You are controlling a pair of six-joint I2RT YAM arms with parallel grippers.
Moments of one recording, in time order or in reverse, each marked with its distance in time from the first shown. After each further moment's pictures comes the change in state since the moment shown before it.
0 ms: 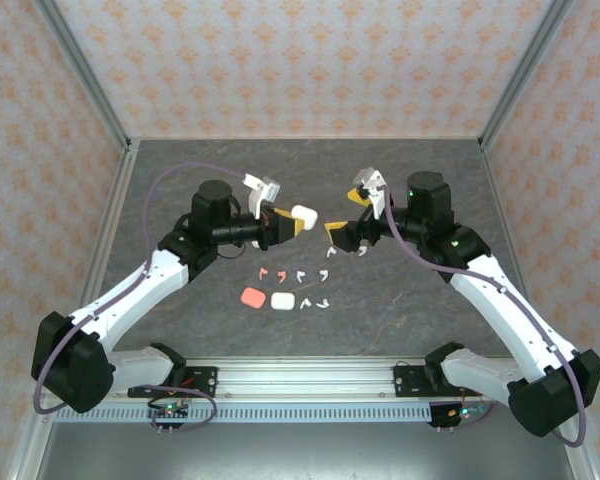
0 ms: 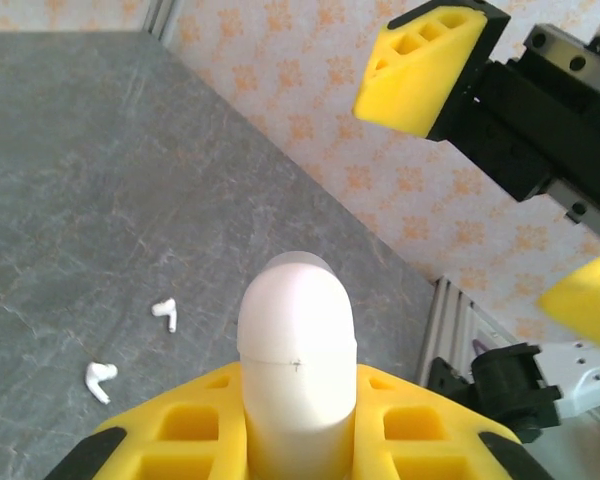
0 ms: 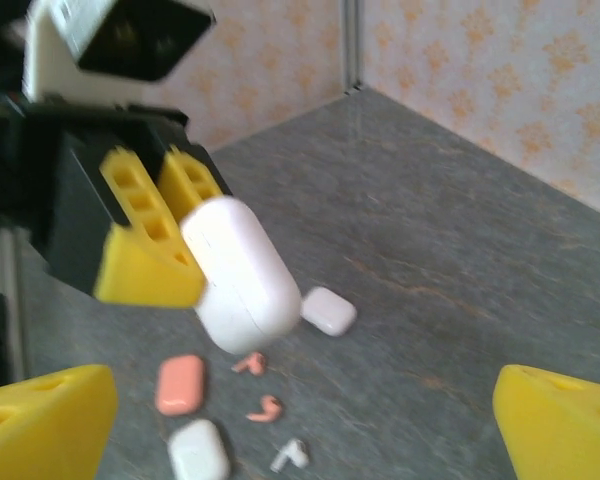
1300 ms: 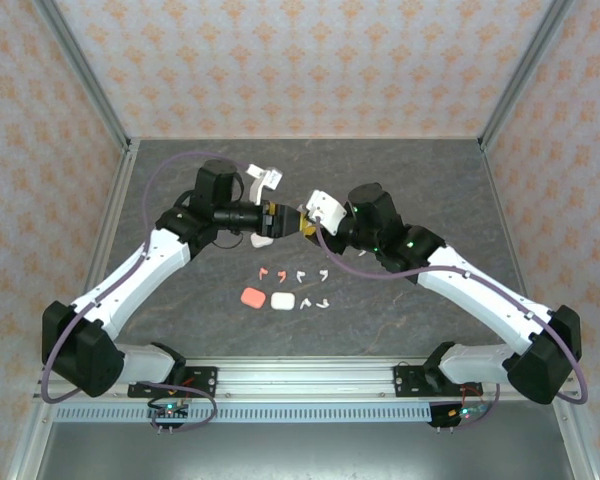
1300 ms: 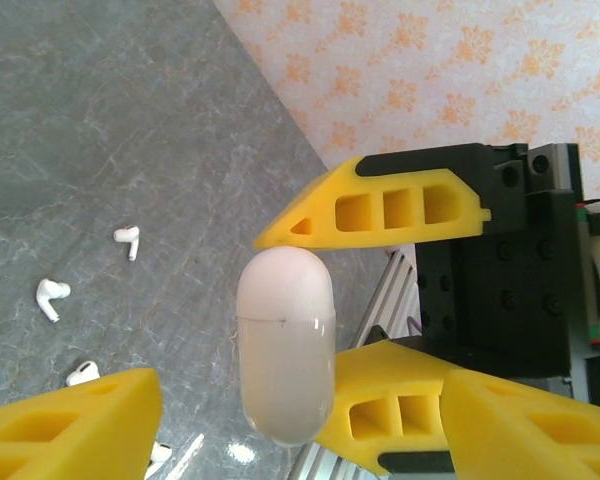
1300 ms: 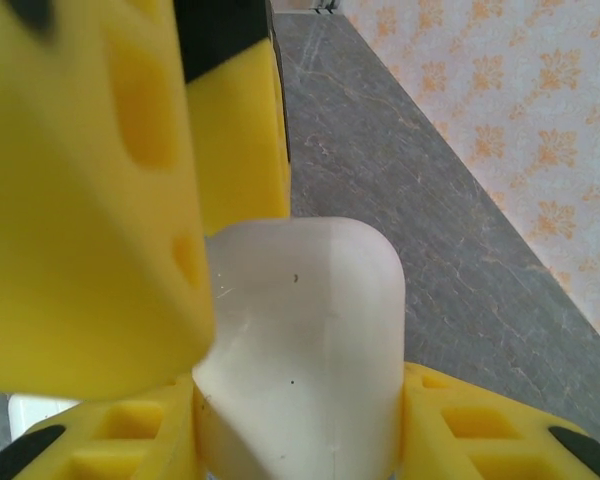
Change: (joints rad) left arm 0.040 0.114 0.250 -0.361 0.115 -0.102; right arm 0.299 0.154 0.052 -0.010 0.493 -0.335
